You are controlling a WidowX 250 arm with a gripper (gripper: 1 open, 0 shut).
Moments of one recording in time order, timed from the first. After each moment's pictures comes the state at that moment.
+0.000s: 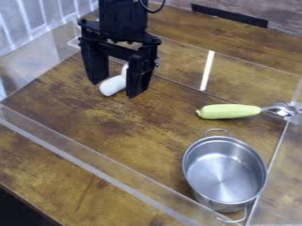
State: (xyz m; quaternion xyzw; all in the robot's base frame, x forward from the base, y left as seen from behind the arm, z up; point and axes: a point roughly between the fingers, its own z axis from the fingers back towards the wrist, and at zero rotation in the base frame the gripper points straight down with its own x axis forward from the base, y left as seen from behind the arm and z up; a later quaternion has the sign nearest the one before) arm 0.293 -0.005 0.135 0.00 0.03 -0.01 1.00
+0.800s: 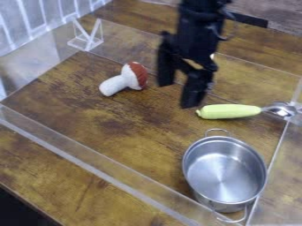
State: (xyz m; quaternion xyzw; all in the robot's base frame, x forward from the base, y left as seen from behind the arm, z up) arm 0.366 -0.071 0.091 0.05 0.05 -0.30 0.95
